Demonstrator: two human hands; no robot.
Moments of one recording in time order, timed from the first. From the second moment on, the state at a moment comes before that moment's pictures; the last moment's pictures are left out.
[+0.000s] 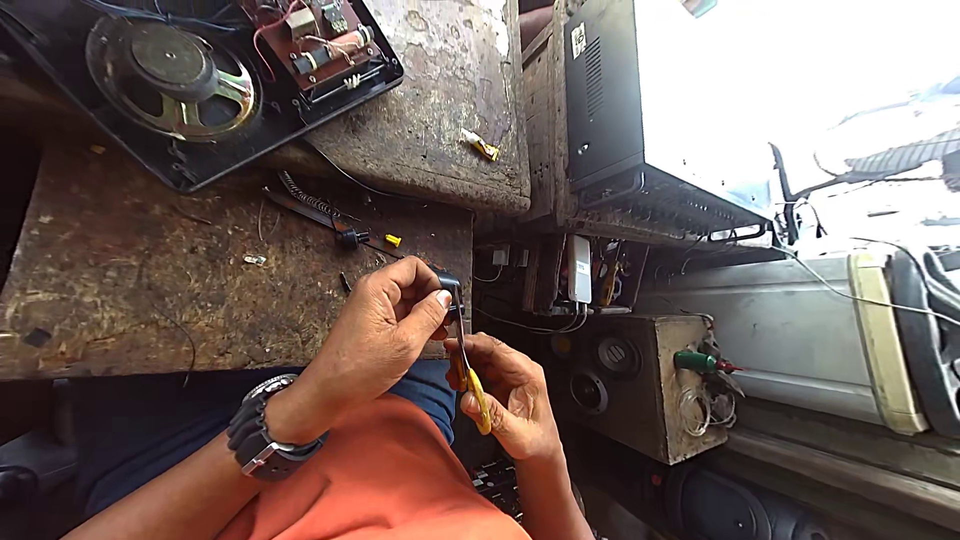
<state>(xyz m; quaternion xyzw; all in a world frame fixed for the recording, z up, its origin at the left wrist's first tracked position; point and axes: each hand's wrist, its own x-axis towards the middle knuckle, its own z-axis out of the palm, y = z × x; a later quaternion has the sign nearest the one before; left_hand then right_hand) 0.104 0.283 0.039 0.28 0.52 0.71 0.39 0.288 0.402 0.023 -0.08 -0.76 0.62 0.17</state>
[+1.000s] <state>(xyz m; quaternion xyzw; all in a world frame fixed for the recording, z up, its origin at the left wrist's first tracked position) 0.100 0.274 0.045 0.33 0.69 0.58 0.28 0.296 0.401 0.010 -0.09 -0.77 0.60 0.19</state>
